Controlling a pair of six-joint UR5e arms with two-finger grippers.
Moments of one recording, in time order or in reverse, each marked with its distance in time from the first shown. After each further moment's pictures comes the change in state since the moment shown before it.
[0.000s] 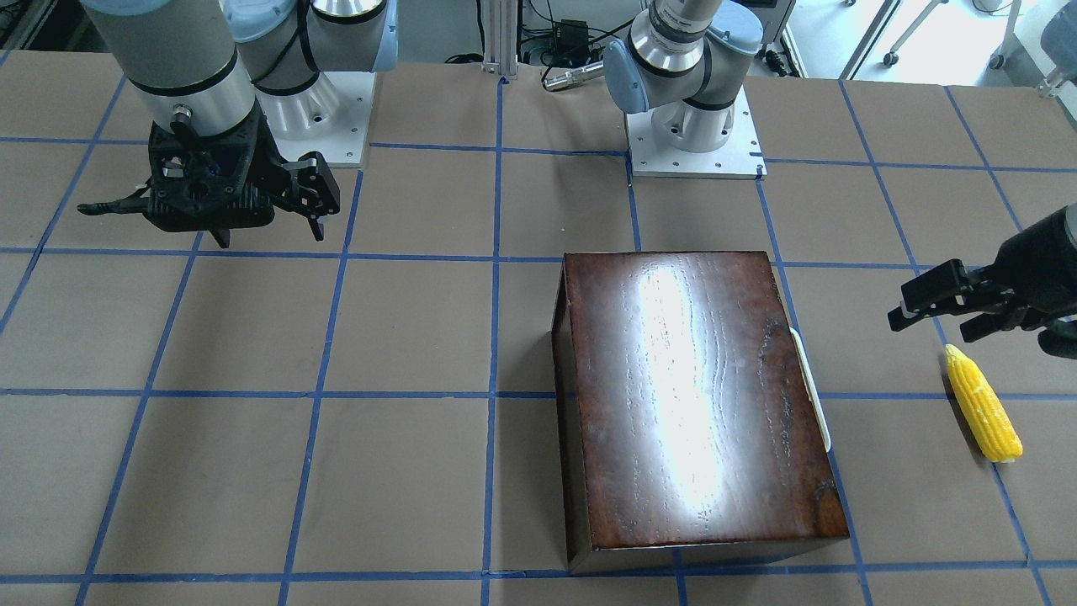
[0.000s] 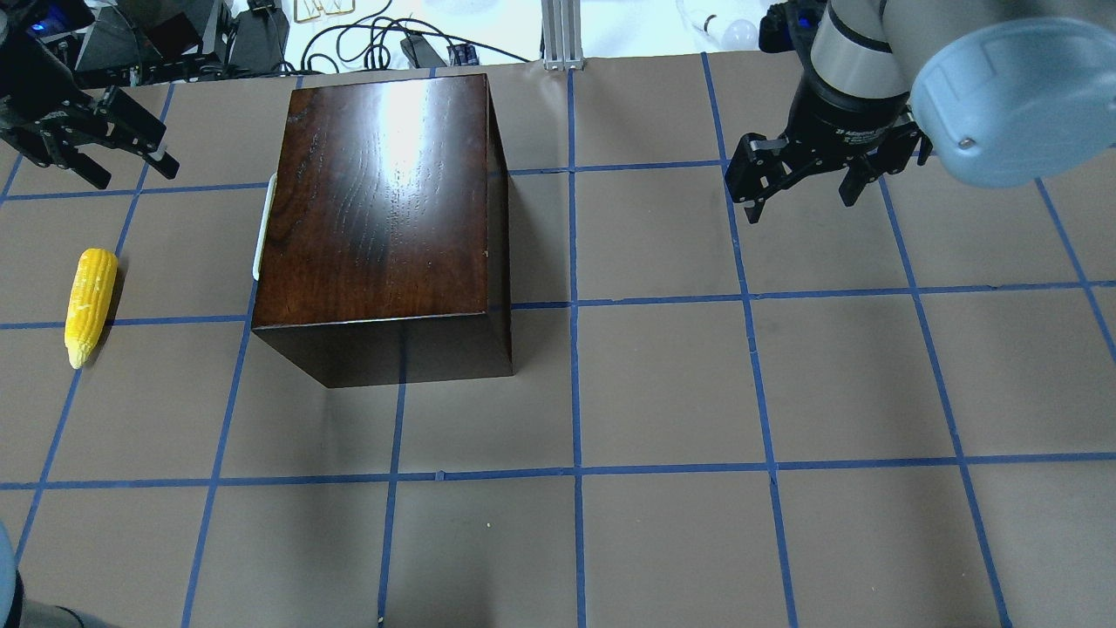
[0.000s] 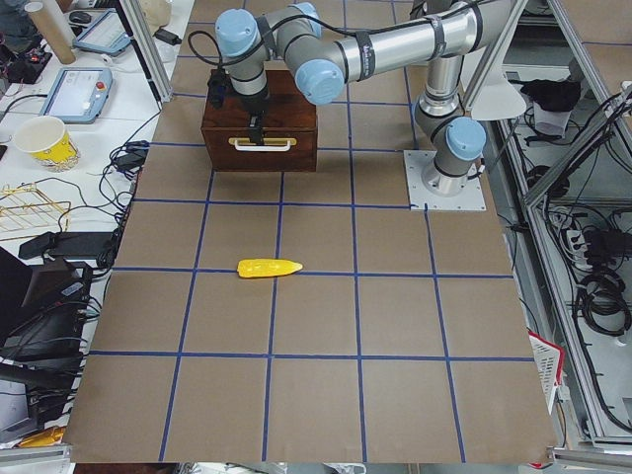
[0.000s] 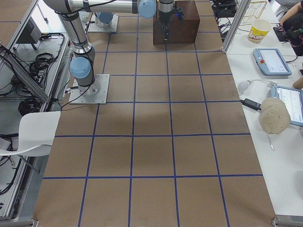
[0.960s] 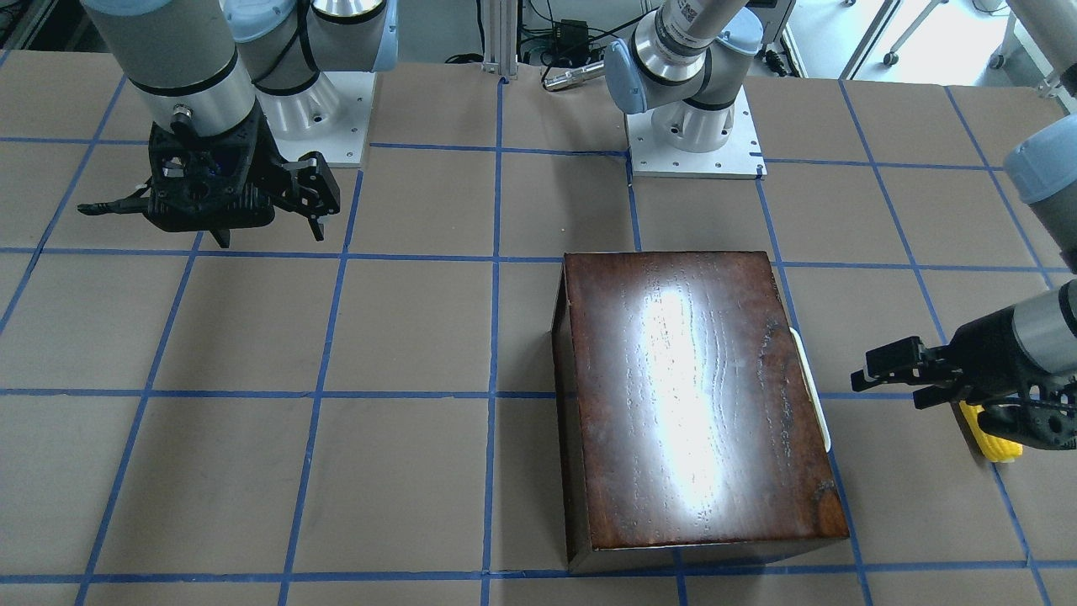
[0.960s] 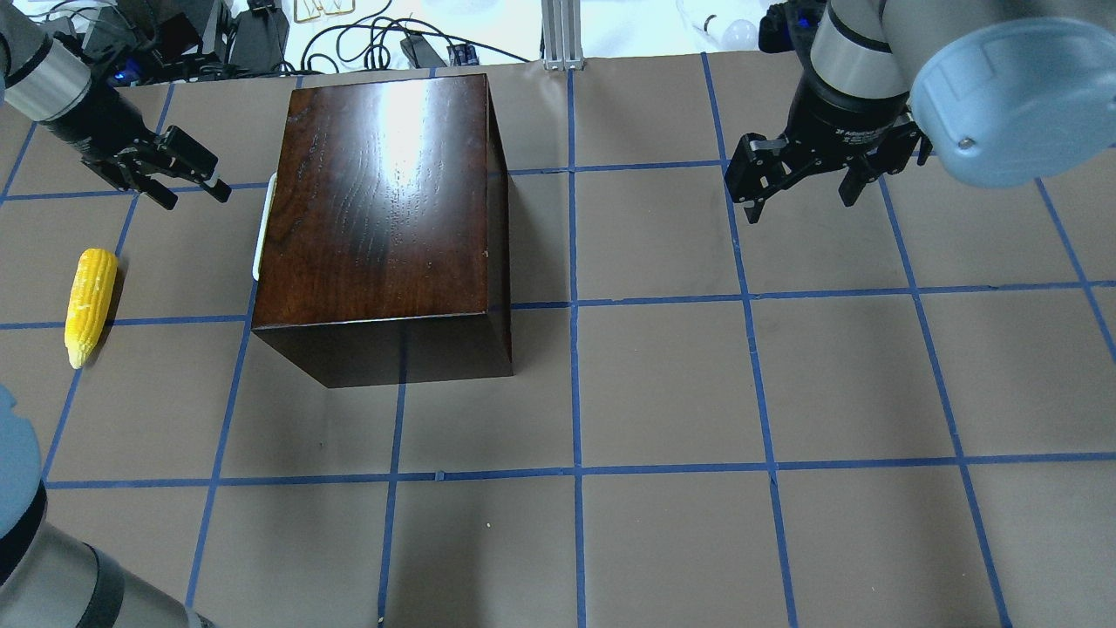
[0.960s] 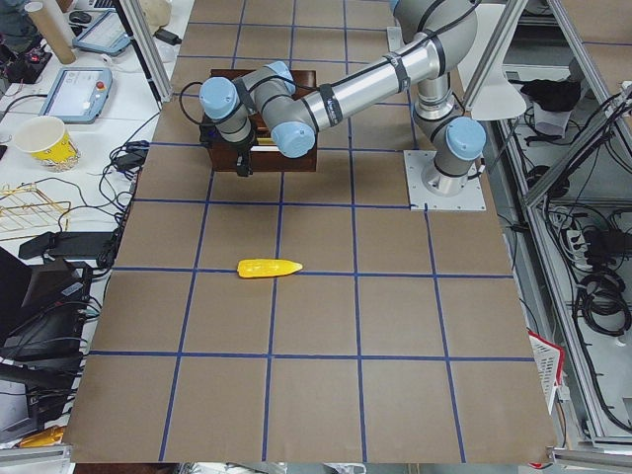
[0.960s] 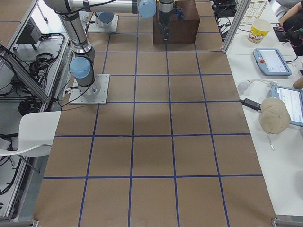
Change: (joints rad) left arm -0.002 -0.134 -0.041 0.113 -0.082 0.093; right arm 0.000 0.000 0.000 0.000 0.000 0.000
